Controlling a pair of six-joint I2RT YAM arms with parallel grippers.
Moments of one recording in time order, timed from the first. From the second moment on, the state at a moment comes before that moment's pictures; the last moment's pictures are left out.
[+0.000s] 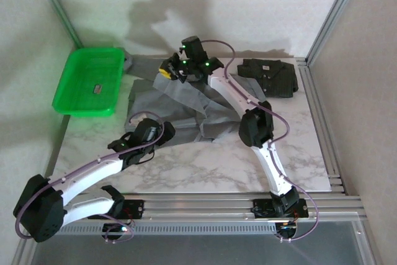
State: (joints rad) left arm -0.61 1.07 0.57 -0.30 -0.23 -1.08; right arm 0.66 2.46 2.48 -0.55 -0.53 1.23
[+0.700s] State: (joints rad) left arm -0.42 1.12 0.54 -0.55 -0.22 -1.21; right arm 0.18 1.53 1.51 -1.02 -0.23 0.68
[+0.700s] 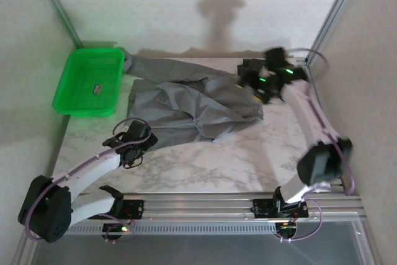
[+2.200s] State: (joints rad) left arm -0.32 1.24 0.49 -0.43 -0.17 -1.20; right arm 0.02 1.93 1.34 -0.84 -0.44 0.74
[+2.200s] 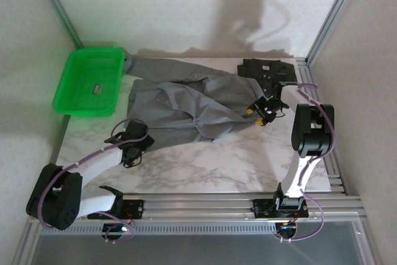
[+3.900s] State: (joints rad) left arm -0.32 1.22 0.47 -0.42 -0.19 -1.21; right arm -0.19 1.99 1.41 -0.97 -0.44 0.55
